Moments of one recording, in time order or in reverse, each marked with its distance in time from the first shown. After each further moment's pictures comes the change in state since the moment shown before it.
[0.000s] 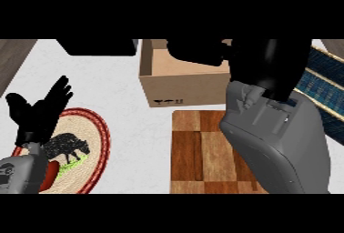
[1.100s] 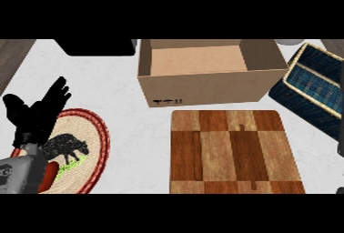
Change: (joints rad) left arm 0.005 0.002 0.016 0.007 0.000 -0.011 -0.006; right arm 0.077 -0.317 -0.394 0.194 -0.034 0.072 -0.211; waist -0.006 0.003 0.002
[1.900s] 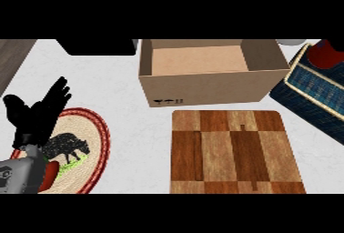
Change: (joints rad) left arm 0.012 -0.009 -0.005 -0.038 -0.011 0.001 0.027; right arm 0.201 -0.040 -0.148 0.121 -0.070 -0.286 -0.144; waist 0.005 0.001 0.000
